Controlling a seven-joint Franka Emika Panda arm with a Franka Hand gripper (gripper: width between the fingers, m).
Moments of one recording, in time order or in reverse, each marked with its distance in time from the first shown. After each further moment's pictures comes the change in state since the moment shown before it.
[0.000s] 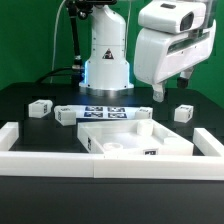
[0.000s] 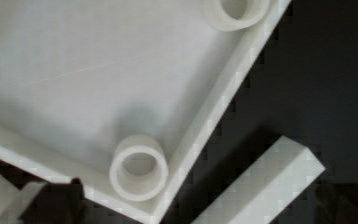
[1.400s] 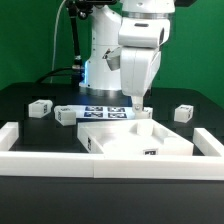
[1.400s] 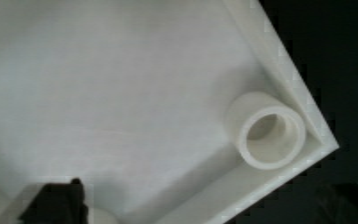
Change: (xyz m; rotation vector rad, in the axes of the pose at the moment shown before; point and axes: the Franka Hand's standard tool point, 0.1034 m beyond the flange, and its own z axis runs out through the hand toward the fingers) arm -0.057 0.004 0.040 -0.075 0.082 -0.417
